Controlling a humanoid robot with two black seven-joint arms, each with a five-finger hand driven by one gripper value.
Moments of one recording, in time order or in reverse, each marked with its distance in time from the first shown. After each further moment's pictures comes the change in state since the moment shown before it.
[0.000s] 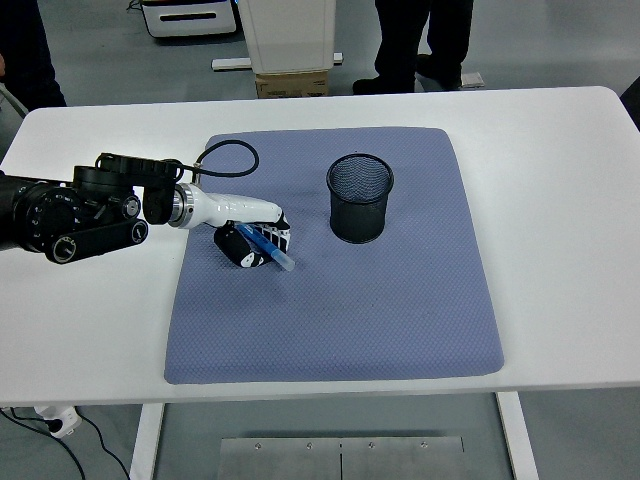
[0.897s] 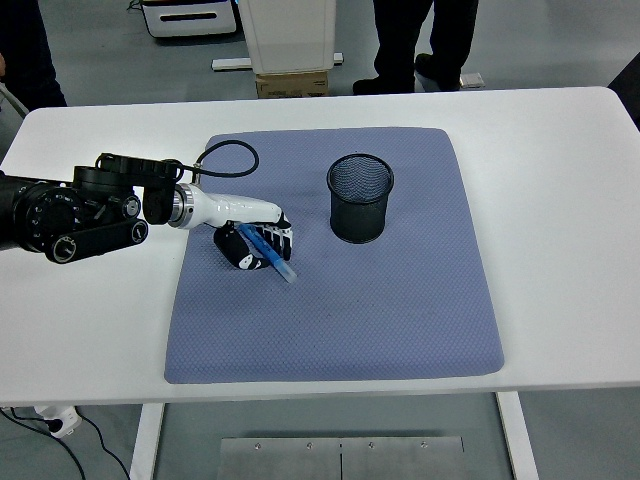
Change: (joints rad) left arm -0.001 0.000 0.000 0.001 -0.001 -0.001 0.003; right arm 0.000 0.000 0.000 0.000 0.000 0.000 0.001
